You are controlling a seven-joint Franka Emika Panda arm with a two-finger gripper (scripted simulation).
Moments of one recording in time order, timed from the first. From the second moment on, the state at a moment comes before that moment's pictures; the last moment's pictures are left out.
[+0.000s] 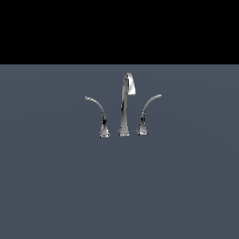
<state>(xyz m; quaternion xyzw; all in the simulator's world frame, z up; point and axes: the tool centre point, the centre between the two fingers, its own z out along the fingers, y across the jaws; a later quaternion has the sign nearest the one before) -0.153 -0.028 0.453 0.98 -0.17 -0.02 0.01</state>
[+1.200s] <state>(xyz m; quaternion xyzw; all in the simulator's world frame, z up) 0.030 -0.090 0.316 0.87 -0.49 -0.01 0.01</state>
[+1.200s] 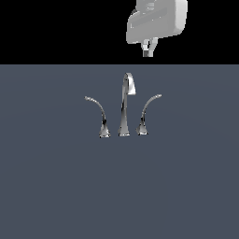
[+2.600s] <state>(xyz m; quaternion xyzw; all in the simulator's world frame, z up) 0.105 -0.139 0.170 0.74 -0.67 0.00 0.00</state>
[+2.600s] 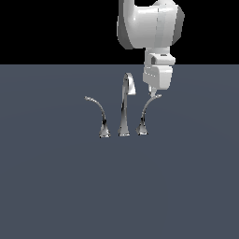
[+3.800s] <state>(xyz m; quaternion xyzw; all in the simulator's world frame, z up) 0.060 -0.151 0.170 0.75 -0.67 0.01 -0.01</state>
